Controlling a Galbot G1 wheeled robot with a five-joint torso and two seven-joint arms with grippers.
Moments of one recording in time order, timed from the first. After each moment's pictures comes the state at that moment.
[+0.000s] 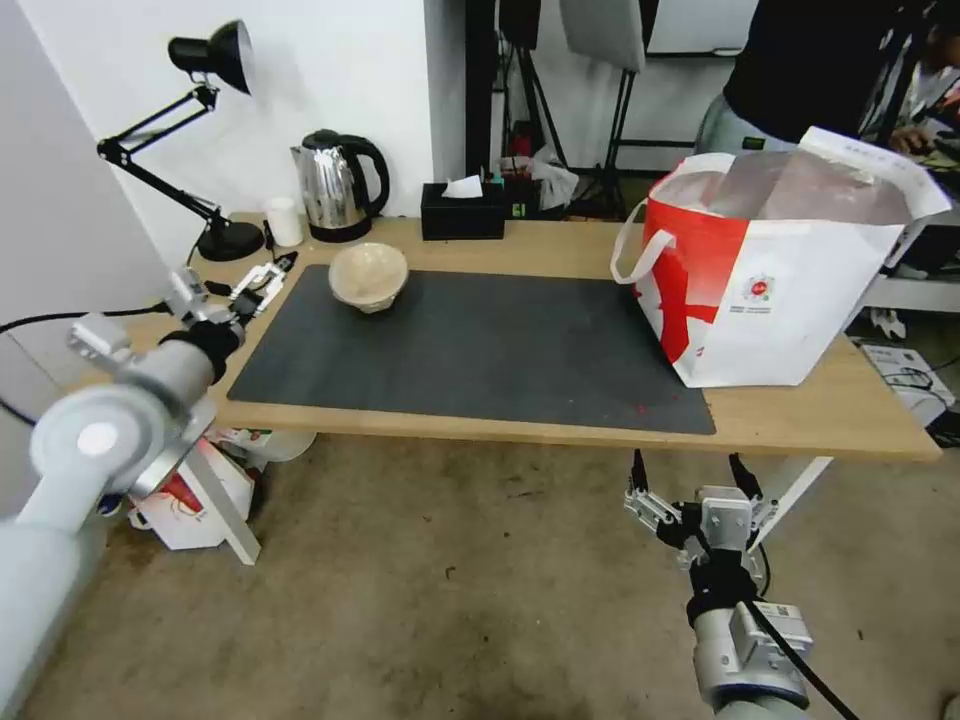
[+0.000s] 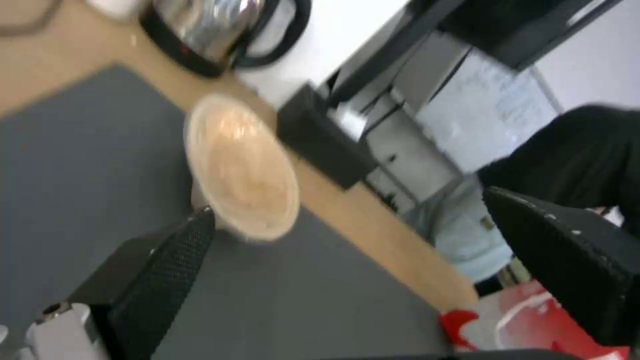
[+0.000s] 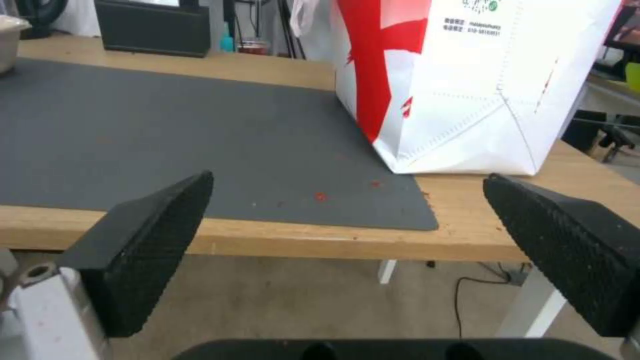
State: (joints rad) left arm 0.95 -0.86 -0.52 -2.00 -1.74 0.31 -0.49; right arm -1.63 0.82 0.05 2.41 0.27 -0.12 0.95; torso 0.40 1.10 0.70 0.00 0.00
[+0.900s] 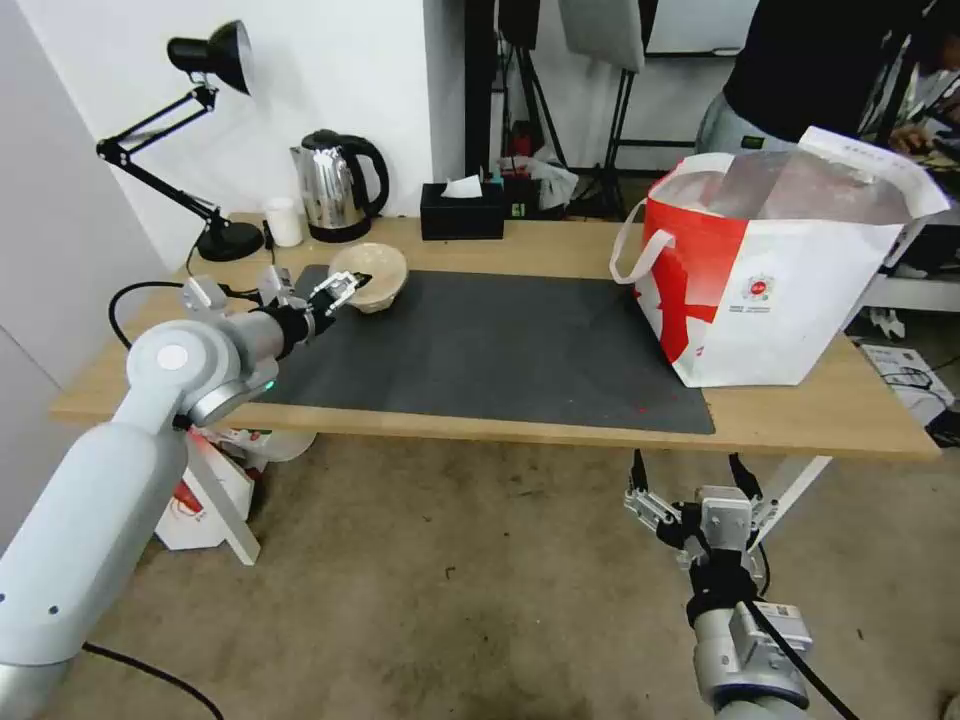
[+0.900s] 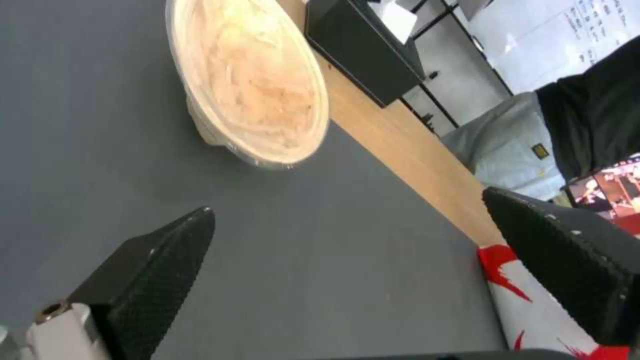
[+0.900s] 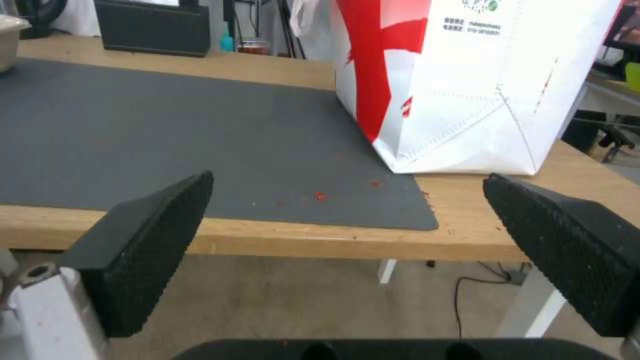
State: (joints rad) left arm 0.71 -0.91 -0.34 -1.82 -1.84 0.48 -0.66; right arm -1.63 0.82 0.05 2.41 0.27 -0.12 0.95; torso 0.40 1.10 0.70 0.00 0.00
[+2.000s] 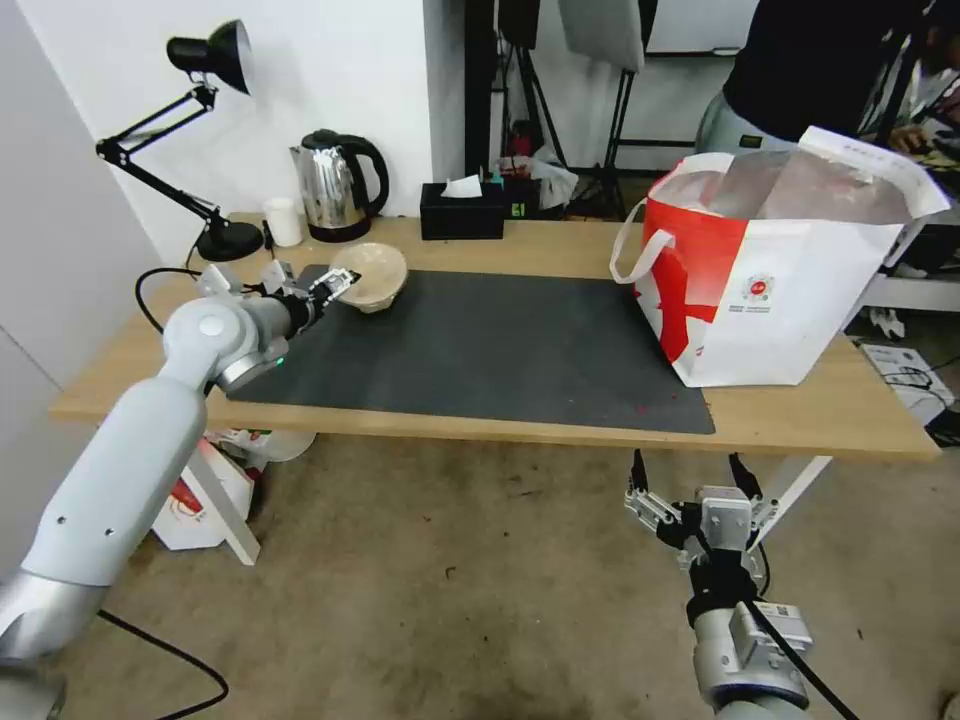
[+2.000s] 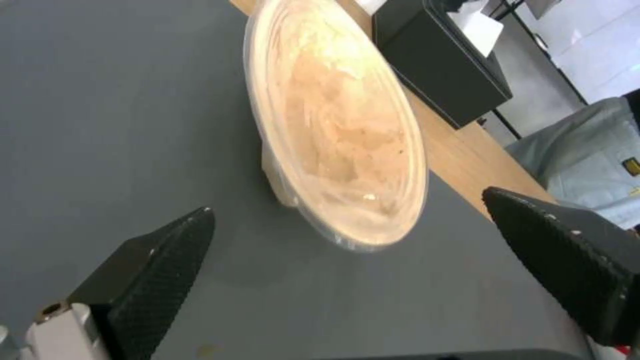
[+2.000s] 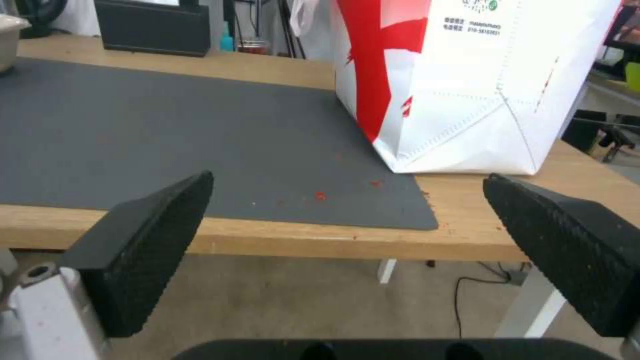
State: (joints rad) left arm 0.53 -0.94 -0.19 -1.54 -1.73 0.48 -0.60; right arm -1.63 0.82 0.05 2.41 0.27 -0.12 0.95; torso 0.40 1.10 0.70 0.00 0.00
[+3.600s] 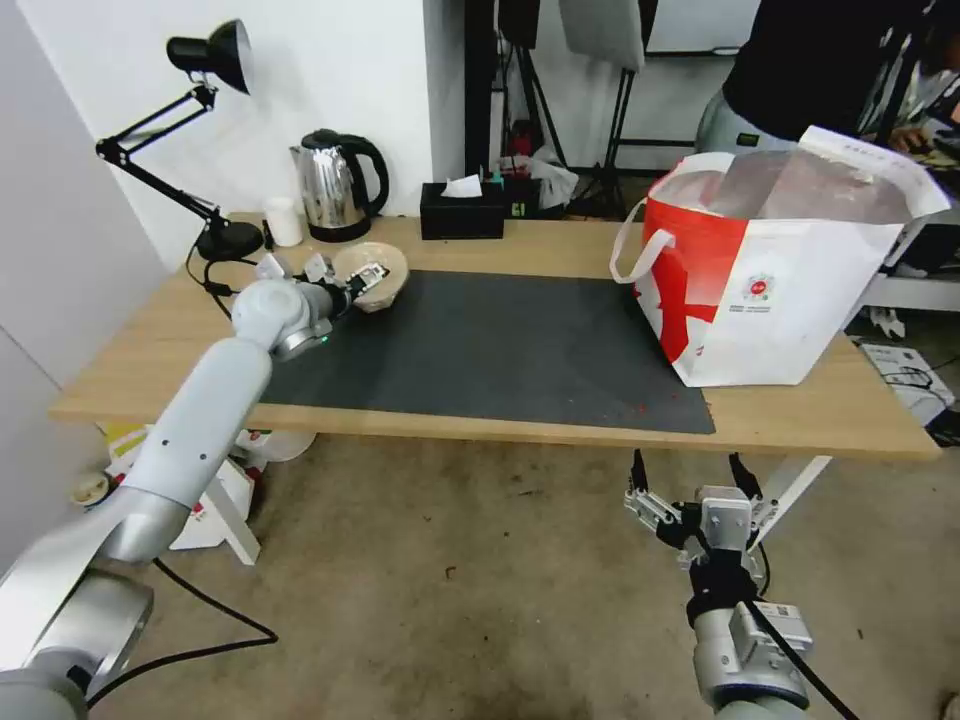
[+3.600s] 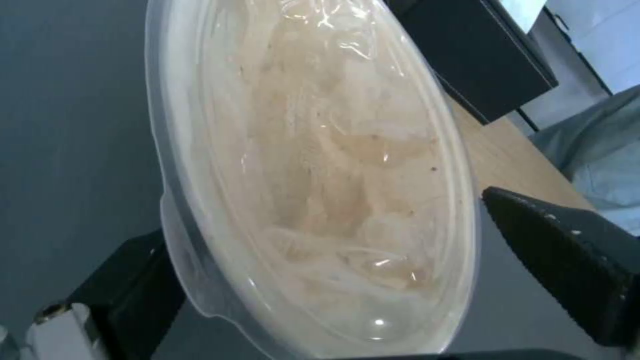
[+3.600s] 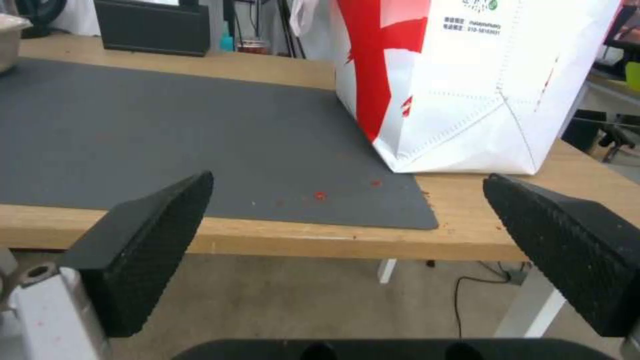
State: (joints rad) left arm 0.35 -1.09 -0.06 -1.21 -1.61 0.48 -0.47; right arm -1.63 0.82 0.05 2.41 0.27 -0.12 0.95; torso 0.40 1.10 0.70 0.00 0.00
